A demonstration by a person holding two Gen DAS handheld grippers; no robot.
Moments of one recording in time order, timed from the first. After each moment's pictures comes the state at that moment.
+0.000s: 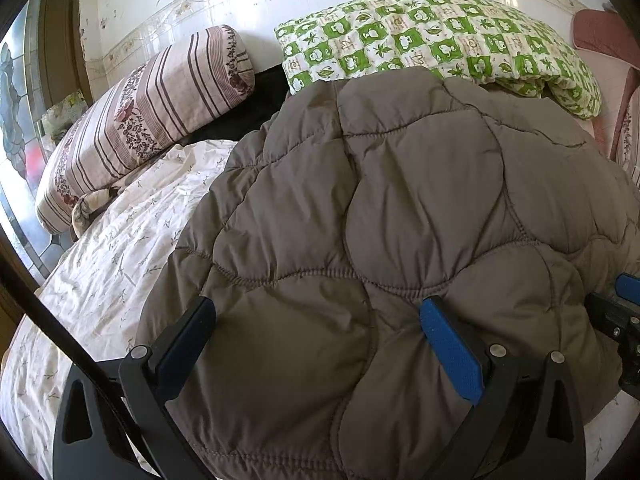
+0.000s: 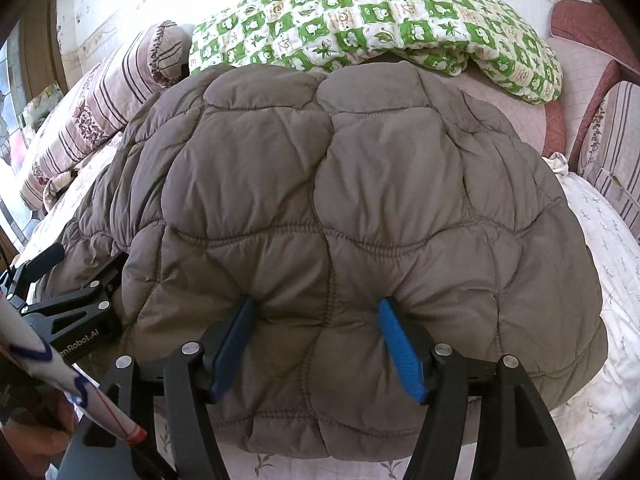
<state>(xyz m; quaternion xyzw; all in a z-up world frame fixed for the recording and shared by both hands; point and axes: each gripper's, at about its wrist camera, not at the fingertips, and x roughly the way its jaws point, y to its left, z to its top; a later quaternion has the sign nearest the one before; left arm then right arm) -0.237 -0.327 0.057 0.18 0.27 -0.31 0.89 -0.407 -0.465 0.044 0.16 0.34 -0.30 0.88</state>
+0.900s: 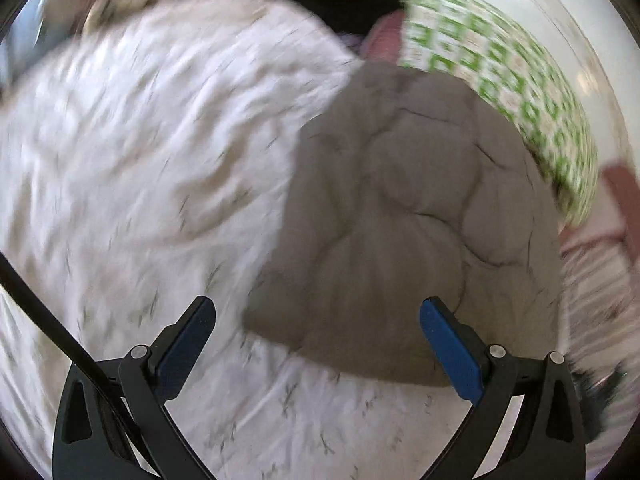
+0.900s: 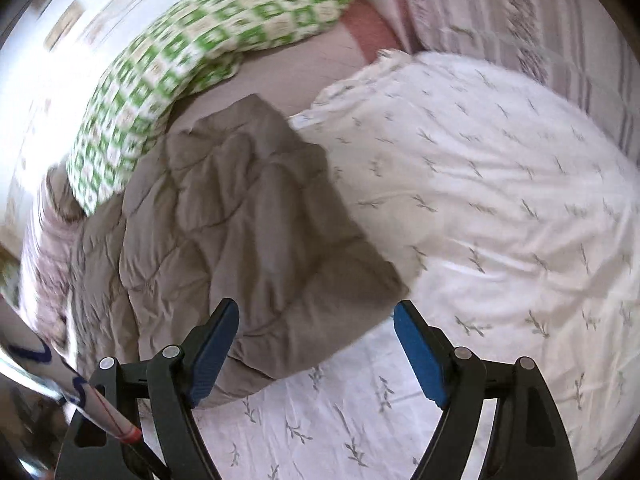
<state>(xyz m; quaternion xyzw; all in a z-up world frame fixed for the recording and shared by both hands) -0.153 -0.193 0.057 -0.06 0.56 -0.32 0.76 -0.592 -0.564 0.060 0.43 0.26 -0.40 0.77</state>
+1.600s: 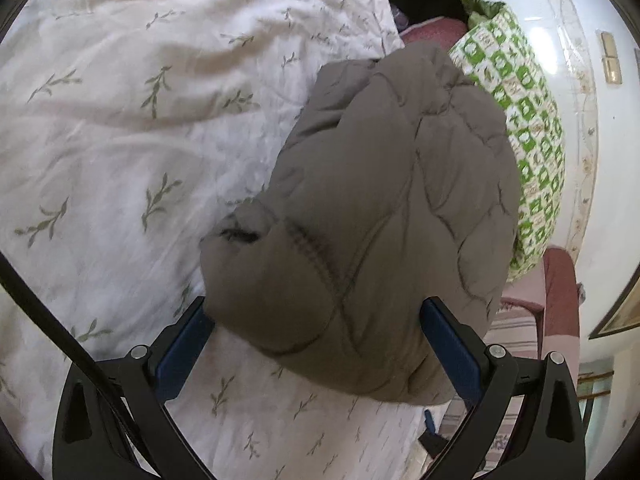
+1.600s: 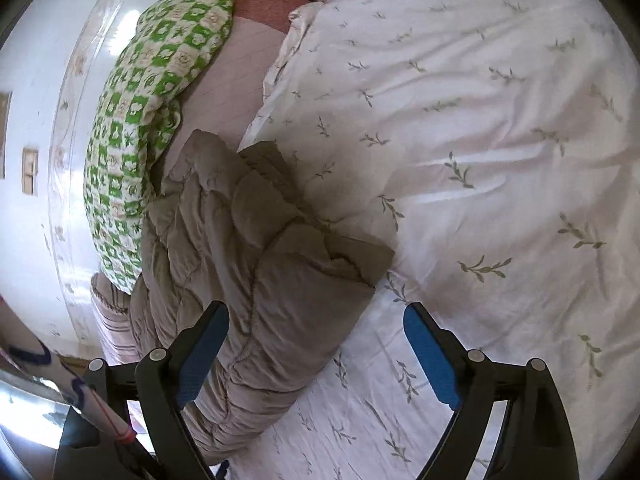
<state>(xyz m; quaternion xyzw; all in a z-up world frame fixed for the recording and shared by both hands) -0.140 -0.194 -0.007 -0.24 0.63 -0.34 0.65 -0.627 -0.585 0.003 0.63 0.14 -0.33 0.69</state>
